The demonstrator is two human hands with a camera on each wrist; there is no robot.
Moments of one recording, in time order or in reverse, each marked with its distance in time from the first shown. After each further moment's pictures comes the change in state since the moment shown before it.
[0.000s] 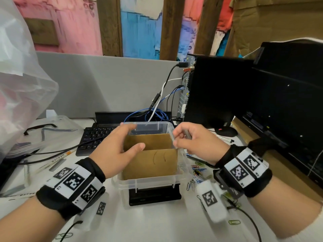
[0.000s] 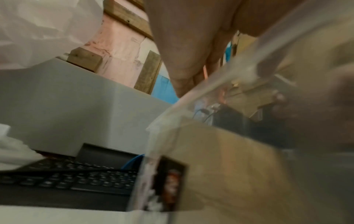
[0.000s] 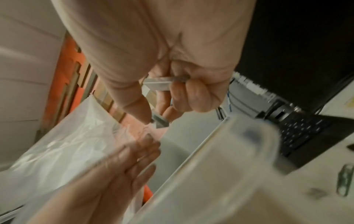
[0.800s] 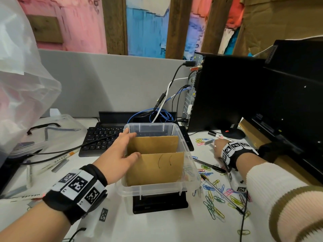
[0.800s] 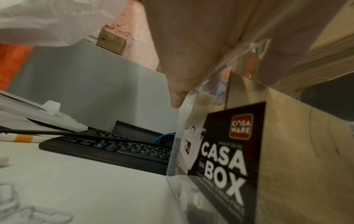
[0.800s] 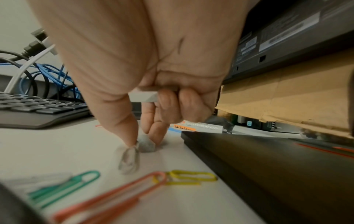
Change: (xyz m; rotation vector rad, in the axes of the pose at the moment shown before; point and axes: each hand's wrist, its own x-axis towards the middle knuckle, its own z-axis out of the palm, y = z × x) left_hand 0.008 -0.030 0.011 -0.110 -0.130 -0.170; right_hand 0.098 0.218 -0.076 -1.190 -0.102 0.614
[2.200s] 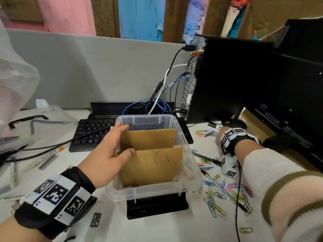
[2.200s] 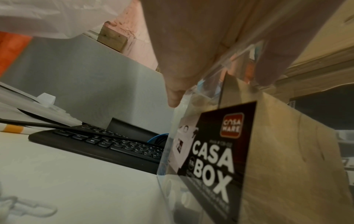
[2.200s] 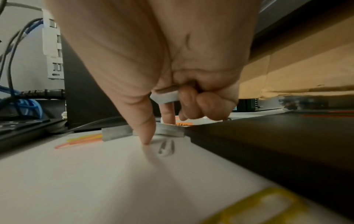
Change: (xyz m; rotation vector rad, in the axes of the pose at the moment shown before) left_hand 0.001 -0.011 0.002 -0.071 0.013 0.032; right_hand -0.036 -0.012 -0.047 -0.084 -0.171 0.186
